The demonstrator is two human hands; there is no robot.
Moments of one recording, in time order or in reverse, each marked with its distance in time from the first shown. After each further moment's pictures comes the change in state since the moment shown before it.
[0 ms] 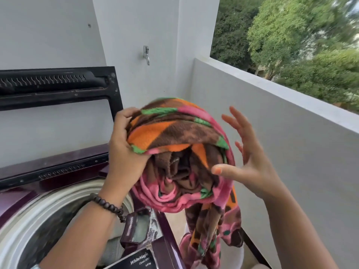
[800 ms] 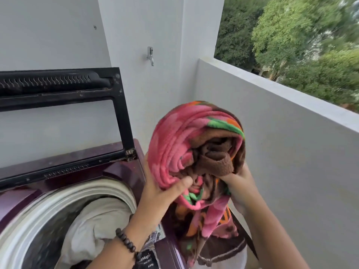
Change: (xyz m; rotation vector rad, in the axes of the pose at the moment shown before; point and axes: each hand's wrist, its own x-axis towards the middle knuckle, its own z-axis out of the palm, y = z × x) left_hand -0.076 -0.022 0.031 -0.324 -0.097 -0.590; right_hand -0.012 0.046 0.049 0.616 0.274 0.359
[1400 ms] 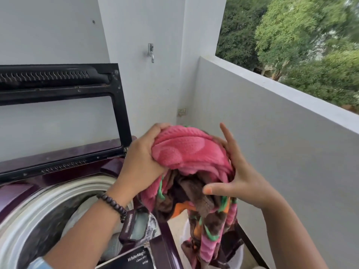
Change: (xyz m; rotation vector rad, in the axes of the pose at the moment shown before) left_hand 0.039 0.059 -0.009 0.612 -0.077 0.392; right_hand 0.002 -0.046 -0.023 -0.639 -0.511 -0.110
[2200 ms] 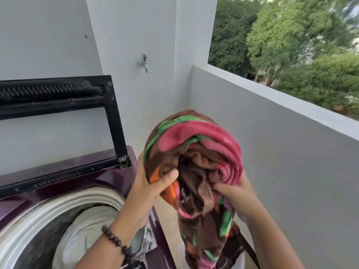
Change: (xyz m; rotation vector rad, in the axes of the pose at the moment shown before) left_hand -0.030 -0.005 0.032 -0.701 0.035 -0.405; right_hand -0.005 0.025 0.019 0.531 0.356 0.123
